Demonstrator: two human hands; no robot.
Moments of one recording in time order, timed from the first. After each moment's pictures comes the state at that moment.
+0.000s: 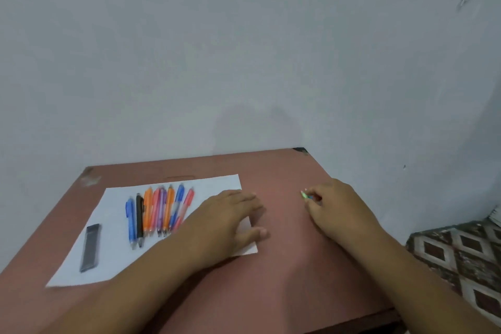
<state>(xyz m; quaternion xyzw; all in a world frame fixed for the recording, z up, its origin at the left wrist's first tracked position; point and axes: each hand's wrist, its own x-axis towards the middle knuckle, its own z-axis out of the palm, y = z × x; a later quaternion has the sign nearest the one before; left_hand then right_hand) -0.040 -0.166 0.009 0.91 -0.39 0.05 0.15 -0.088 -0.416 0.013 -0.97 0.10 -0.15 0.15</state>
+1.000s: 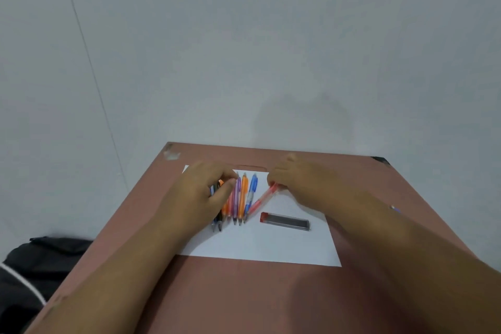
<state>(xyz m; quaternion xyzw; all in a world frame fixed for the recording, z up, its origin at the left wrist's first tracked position) -0.011 -0.018 0.002 0.90 -0.19 0.23 0.33 0.039 -0.269 0.023 -0.93 -0.33 -0.13 -0.07</state>
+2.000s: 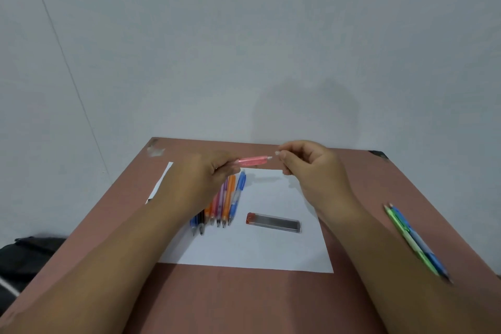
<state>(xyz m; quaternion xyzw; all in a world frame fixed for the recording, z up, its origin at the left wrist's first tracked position) 0.024 -0.050 0.010 0.91 -0.17 0.18 0.32 0.013 -0.275 0.021 -0.78 -0.04 -0.16 0.60</state>
